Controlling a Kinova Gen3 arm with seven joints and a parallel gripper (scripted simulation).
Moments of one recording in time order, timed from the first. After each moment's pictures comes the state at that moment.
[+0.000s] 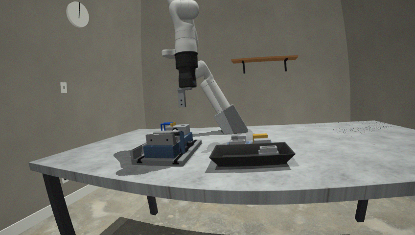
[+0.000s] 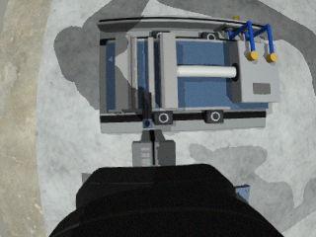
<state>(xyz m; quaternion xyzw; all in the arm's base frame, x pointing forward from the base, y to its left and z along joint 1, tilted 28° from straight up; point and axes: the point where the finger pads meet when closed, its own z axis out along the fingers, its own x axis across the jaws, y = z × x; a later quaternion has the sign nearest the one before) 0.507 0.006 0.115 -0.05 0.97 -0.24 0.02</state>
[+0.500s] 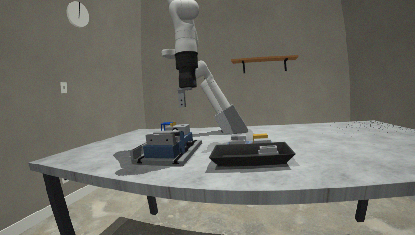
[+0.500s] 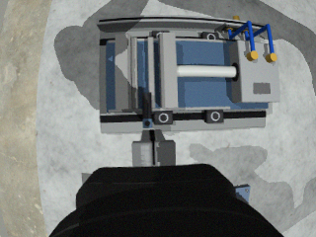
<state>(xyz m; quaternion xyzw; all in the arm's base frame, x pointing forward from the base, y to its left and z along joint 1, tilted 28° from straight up) 0.507 0.006 0.115 -0.05 0.97 -0.24 0.02</state>
